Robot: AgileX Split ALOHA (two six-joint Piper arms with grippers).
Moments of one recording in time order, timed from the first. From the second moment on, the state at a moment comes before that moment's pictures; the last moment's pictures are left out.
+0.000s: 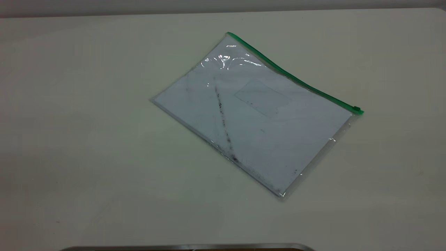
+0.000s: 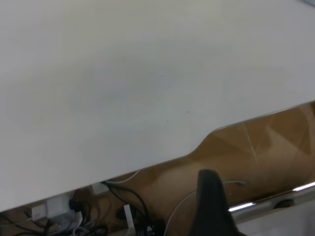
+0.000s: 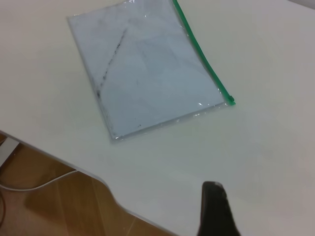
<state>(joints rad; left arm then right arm) -0.24 0.25 -0.48 -0.04 1.13 0.04 0.15 0.04 -0.49 0.22 1.15 -0.31</state>
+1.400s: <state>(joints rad) 0.01 -0.02 -0.48 -0.04 1.13 0.04 -0.07 0.00 -0.49 0.23 1.15 -0.31</state>
